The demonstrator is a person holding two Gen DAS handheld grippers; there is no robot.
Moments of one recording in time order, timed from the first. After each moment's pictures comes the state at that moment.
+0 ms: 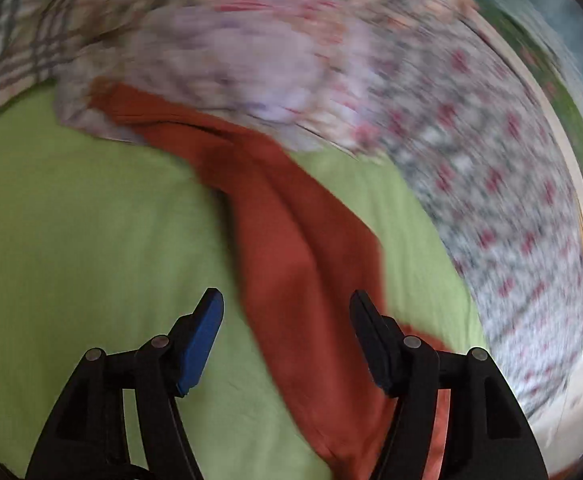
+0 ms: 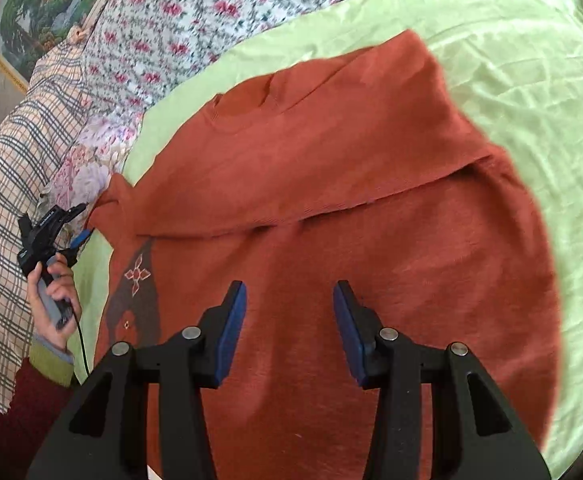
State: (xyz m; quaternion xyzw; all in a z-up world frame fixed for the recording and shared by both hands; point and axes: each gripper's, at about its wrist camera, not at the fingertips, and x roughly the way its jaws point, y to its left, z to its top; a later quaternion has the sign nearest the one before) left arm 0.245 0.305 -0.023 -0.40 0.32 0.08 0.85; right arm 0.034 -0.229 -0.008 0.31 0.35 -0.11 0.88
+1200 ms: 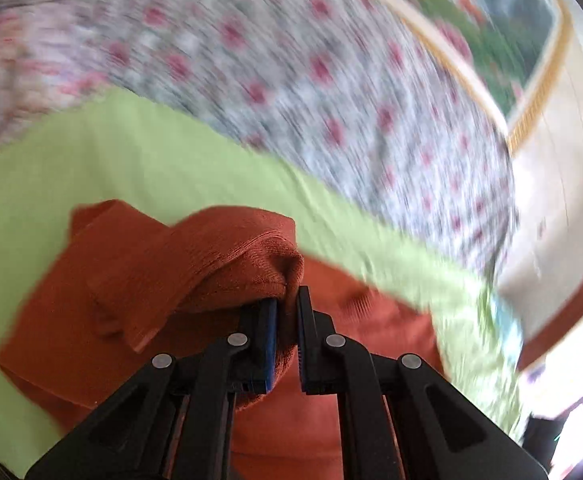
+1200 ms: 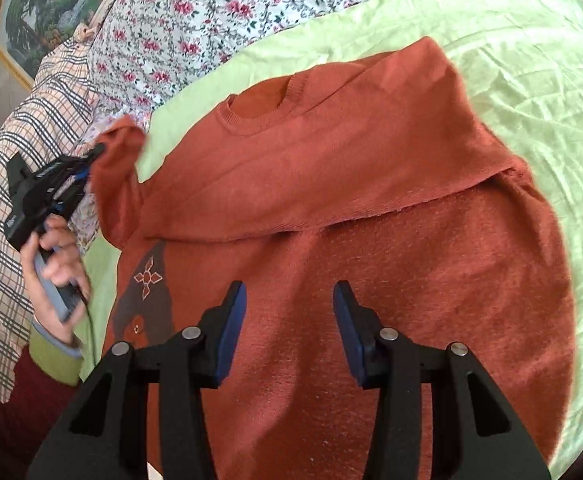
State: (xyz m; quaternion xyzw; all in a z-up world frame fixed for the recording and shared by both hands) left arm 0.271 0.016 0.025 -0.19 0.34 -0.21 0.90; right arm 0.027 -0.225 0.003 0.31 0.33 -0.12 0.88
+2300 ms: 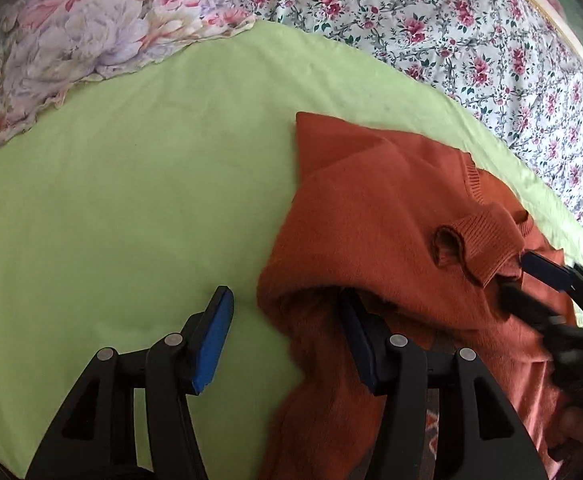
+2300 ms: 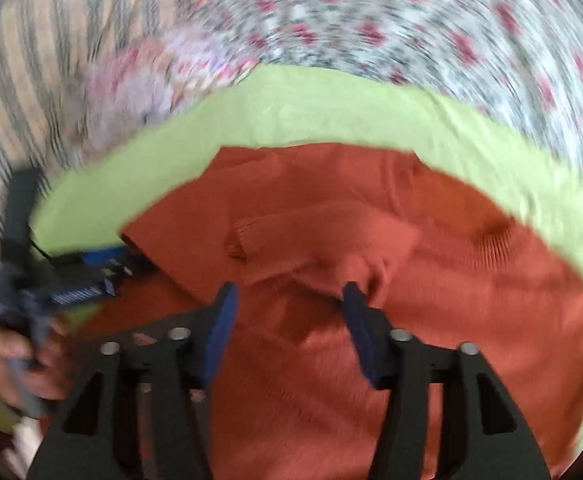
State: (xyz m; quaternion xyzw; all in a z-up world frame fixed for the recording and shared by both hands) left arm 0.216 0.129 -0.057 -0.12 0.43 -0.01 0.89; right arm 0.251 -0.109 0.024 -0.04 0.37 -0.04 0.93
